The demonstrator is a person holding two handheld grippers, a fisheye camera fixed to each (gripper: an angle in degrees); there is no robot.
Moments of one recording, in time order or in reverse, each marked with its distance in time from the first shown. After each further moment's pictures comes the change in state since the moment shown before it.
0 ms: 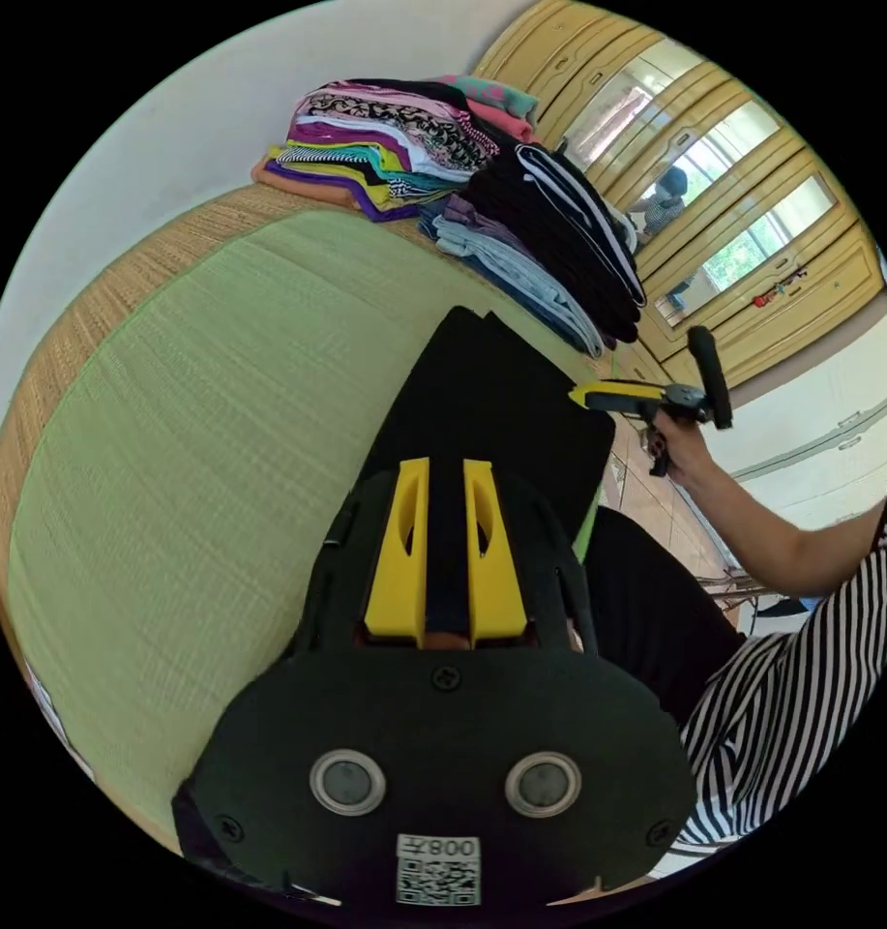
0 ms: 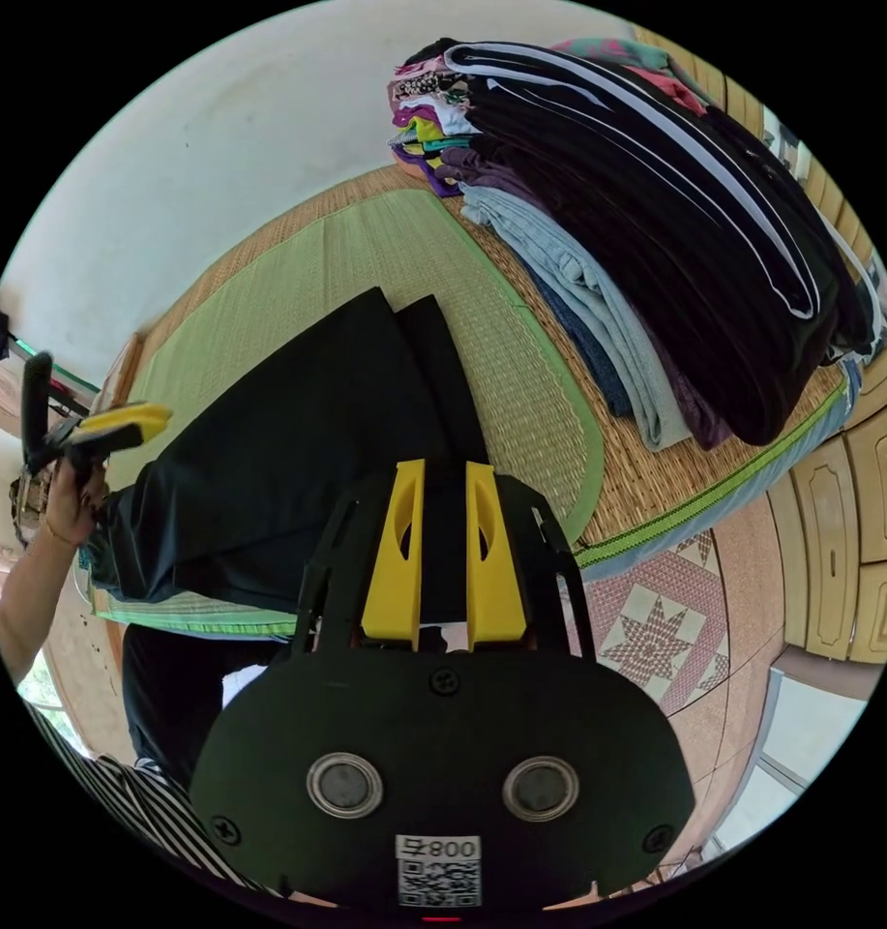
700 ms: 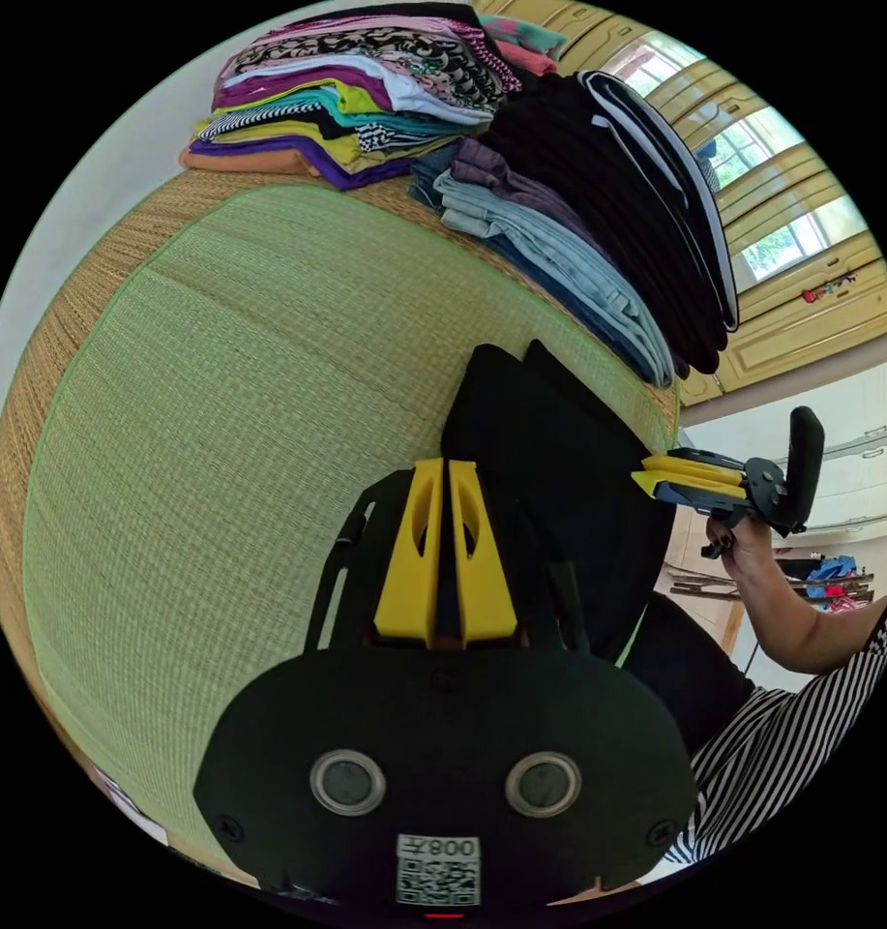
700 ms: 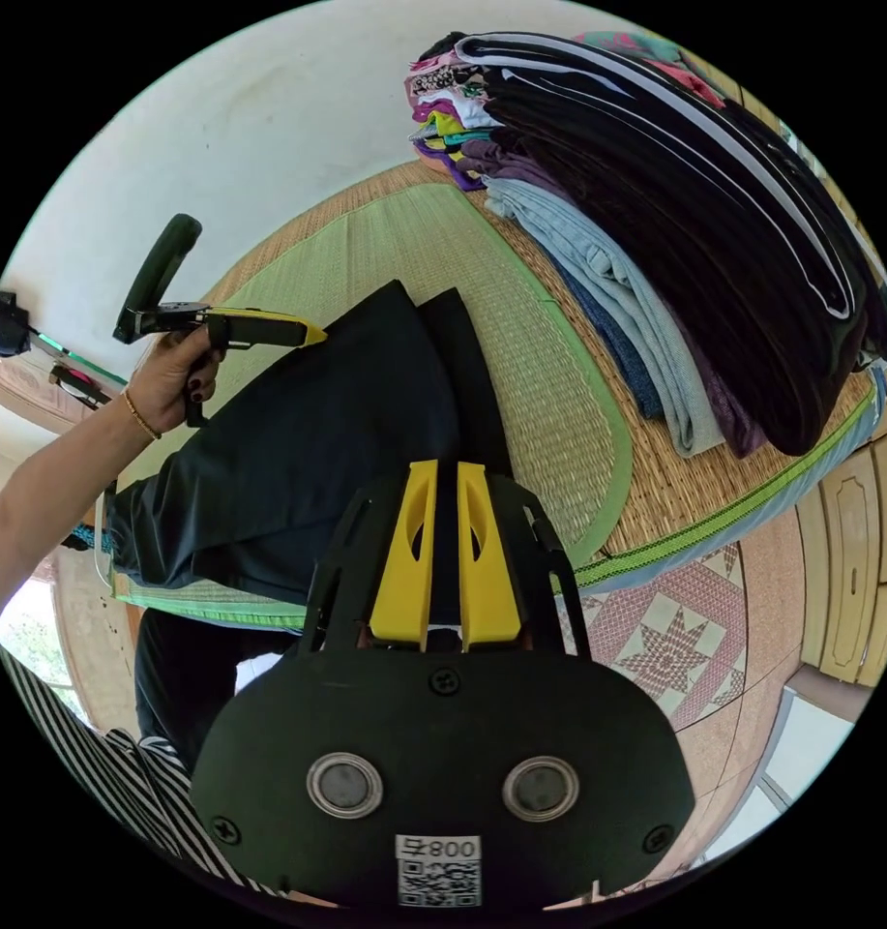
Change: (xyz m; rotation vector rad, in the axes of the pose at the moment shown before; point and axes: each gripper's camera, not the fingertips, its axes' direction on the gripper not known) left arm 0.005 -0.146 0.073 -0.131 -0.011 0.033; right arm 0.050 0.029 0.030 -0.018 -0.096 -0.025
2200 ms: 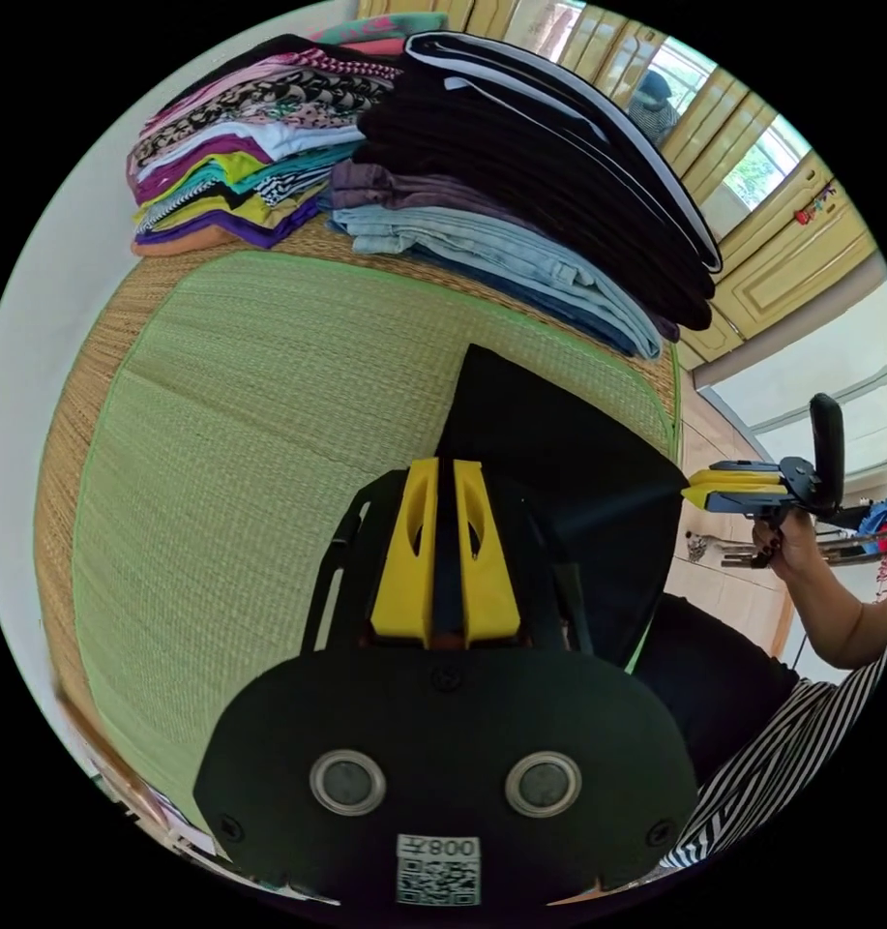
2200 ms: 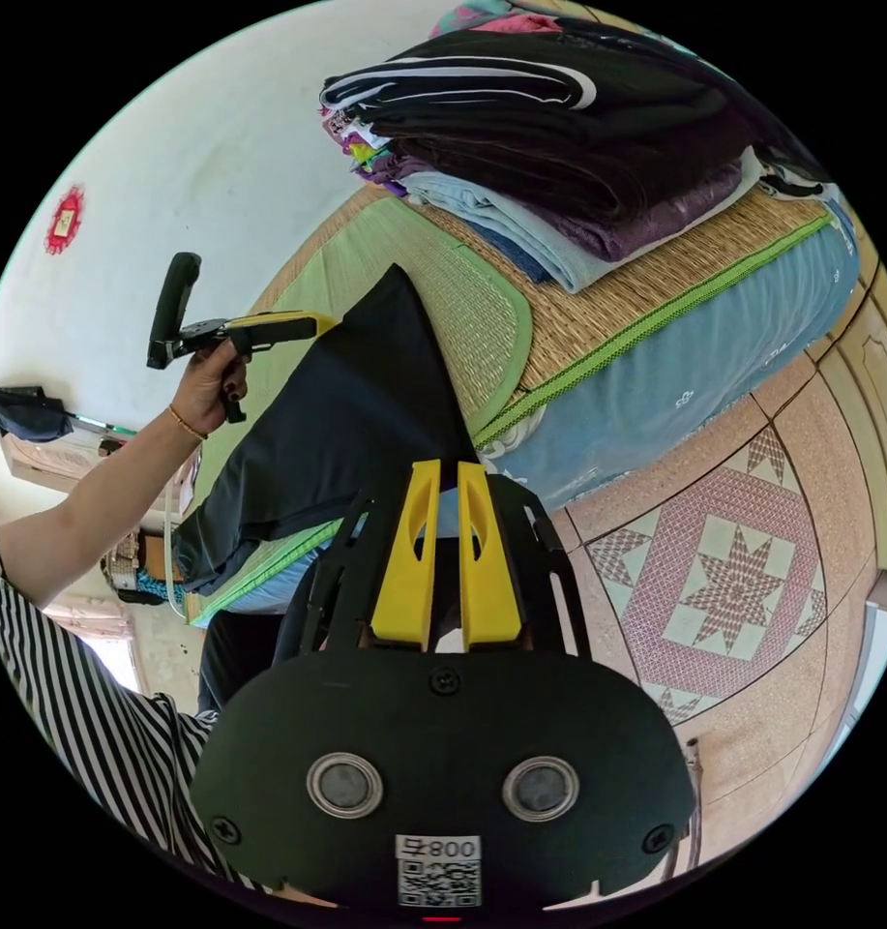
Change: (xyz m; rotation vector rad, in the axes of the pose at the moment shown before) left arm 0.055 -0.010 0.004 -0.009 -0.163 0.142; right arm 0.082 0.075 -0.001 0.027 -0.191 0.213
